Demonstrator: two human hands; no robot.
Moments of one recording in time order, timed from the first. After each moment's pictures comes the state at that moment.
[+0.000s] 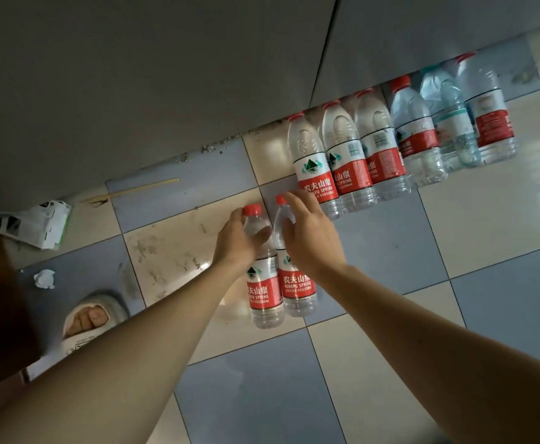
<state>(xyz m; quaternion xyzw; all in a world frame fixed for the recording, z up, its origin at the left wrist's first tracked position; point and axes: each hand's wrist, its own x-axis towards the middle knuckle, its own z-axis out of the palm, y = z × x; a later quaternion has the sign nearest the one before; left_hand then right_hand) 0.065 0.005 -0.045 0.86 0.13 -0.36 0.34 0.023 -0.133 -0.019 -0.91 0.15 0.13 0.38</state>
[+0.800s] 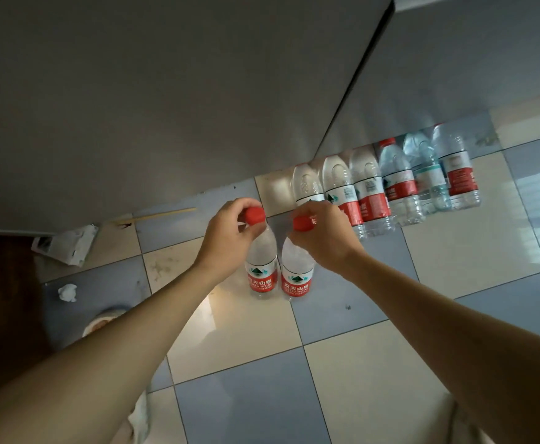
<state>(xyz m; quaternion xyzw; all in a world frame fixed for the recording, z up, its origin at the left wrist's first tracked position) 0.117 0.022 0.054 0.84 -0.01 -0.26 0.47 0.077 -0.159 0.066 -0.85 0.22 0.20 0.44</state>
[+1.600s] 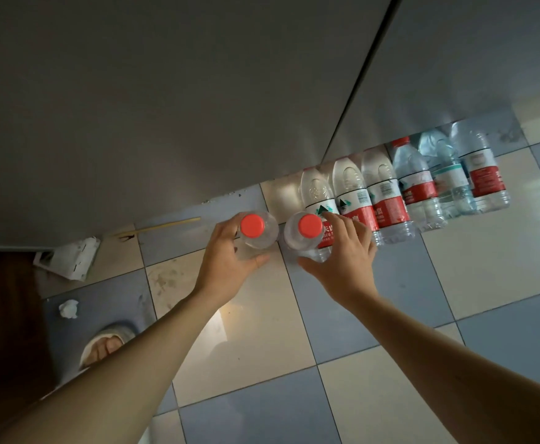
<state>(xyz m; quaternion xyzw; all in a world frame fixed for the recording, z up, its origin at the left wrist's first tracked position) 0.102 0.041 0.009 0.86 0.00 -0.23 0.46 0.035 -0.160 -0.006 -0.91 0.22 0.07 0.33</state>
